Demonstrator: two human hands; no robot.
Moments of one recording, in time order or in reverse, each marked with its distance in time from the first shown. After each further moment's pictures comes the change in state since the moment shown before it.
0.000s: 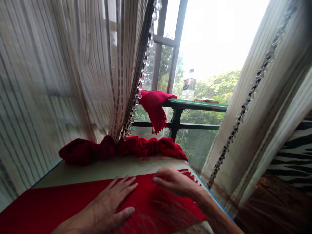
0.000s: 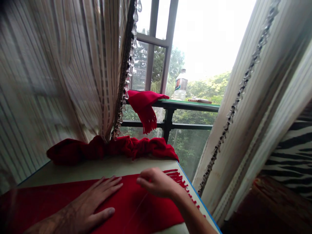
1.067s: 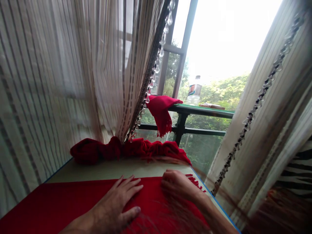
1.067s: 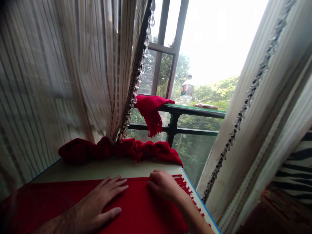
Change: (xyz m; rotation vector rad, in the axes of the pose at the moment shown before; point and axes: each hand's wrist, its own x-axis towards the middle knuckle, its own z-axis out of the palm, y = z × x) left_hand 0.005 0.017 -0.011 -0.060 -0.045 -0.070; right_hand 0.013 0.035 0.018 -0.082 0.231 -0.035
